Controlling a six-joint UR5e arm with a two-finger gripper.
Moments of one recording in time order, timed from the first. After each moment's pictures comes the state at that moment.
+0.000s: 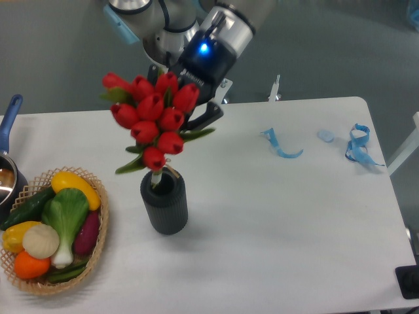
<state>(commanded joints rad) 2.70 -1.53 -1.77 -0.80 0.47 0.89</state>
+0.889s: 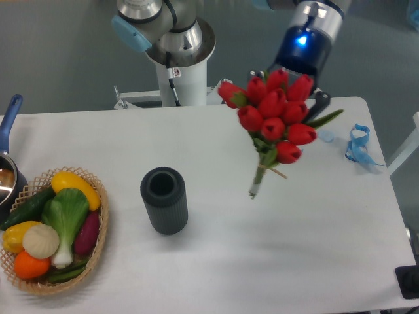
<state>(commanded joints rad) 2.93 -1.67 -1.77 -0.79 0.47 1.21</state>
